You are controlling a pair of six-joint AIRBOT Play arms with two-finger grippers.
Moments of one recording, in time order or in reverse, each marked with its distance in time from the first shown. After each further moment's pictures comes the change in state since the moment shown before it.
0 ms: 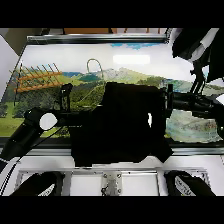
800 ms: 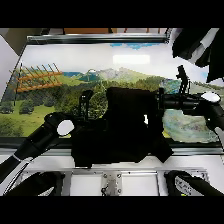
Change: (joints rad) left arm -0.209 -0.087 -0.001 -0.084 0.102 0.019; right arm 0.022 -0.183 -0.002 0.001 0.035 -0.150
